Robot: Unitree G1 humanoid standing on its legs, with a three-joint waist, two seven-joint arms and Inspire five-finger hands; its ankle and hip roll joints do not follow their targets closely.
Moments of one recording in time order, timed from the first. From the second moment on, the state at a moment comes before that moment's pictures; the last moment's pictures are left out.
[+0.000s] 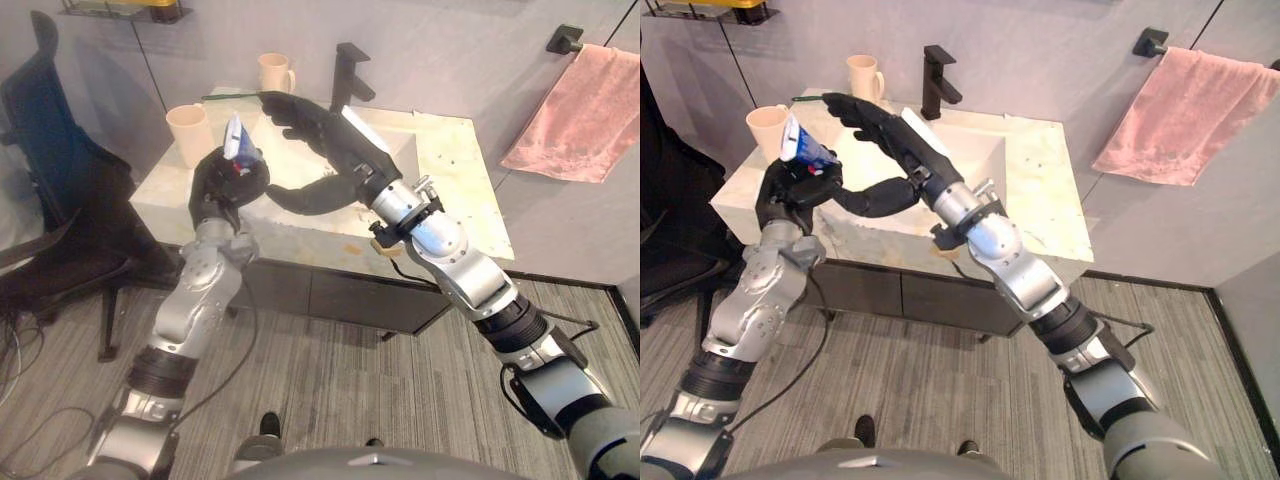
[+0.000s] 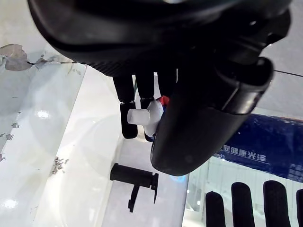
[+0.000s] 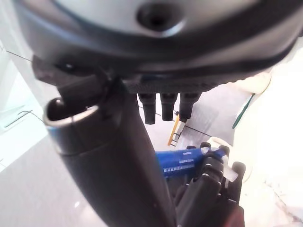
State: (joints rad) left arm -0.31 0.39 -0.17 -0.12 -0.65 0.09 0.53; right arm -0.66 -0.46 0.51 -0.11 0.30 0.02 0.04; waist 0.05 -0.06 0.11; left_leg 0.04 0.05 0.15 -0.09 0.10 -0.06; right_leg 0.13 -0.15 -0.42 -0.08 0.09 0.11
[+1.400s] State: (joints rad) left arm -0.30 0.37 -0.26 -0.12 -0.62 0.15 0.44; right arm -0.76 -0.43 0.54 -0.05 0.38 0.06 0.06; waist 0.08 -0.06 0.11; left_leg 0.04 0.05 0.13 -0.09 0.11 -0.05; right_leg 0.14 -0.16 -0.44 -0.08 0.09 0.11
